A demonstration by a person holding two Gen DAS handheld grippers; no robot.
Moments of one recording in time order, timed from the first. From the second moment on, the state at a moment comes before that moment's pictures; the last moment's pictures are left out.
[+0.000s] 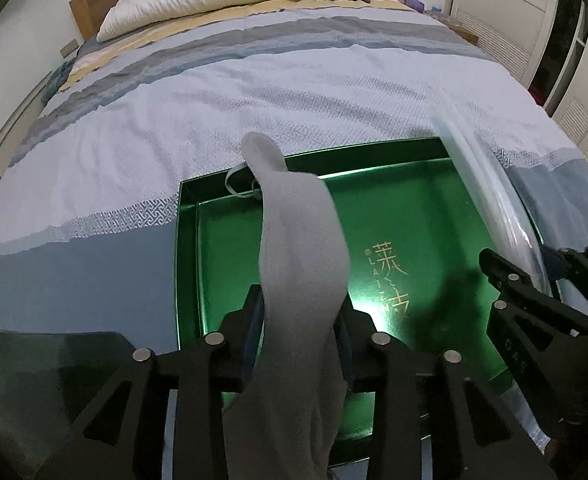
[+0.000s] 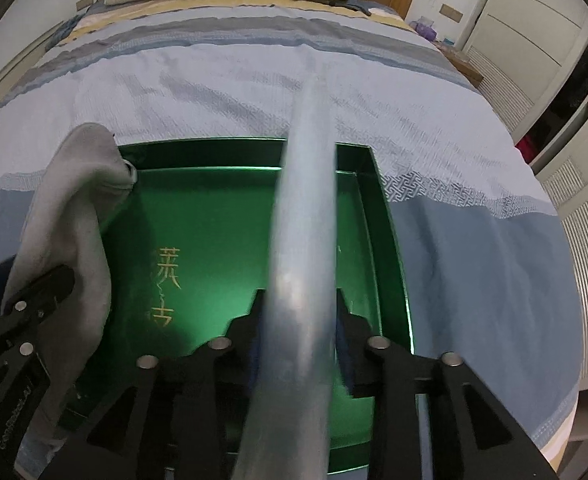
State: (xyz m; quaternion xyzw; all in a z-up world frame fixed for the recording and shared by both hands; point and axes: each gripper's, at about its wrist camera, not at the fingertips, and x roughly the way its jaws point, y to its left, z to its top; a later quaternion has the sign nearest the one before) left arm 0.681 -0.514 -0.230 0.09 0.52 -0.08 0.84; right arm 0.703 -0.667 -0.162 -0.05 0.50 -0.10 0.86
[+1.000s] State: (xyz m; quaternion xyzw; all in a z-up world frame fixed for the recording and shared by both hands) left arm 0.643 -0.492 -0.148 0.02 0.42 -0.12 0.90; right arm 0.656 -0.665 -0.110 -0.01 0.42 -0.11 0.90
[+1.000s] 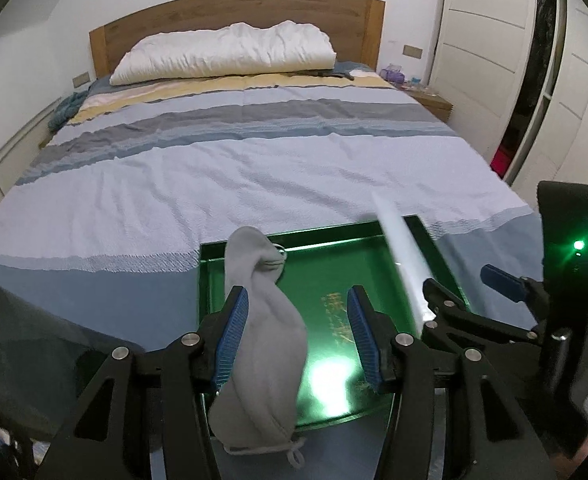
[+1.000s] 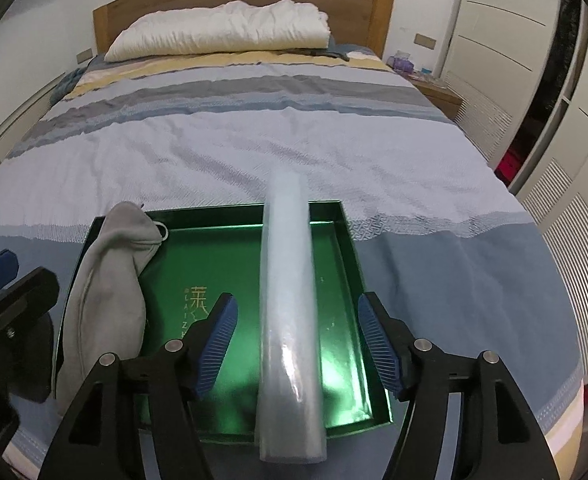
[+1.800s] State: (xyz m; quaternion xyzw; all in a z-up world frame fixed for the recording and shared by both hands) left arm 0.469 -0.411 -0.067 0.02 0.41 -0.27 0.87; right arm 0.498 -0.594 -0.045 0.04 0.39 -0.15 0.91
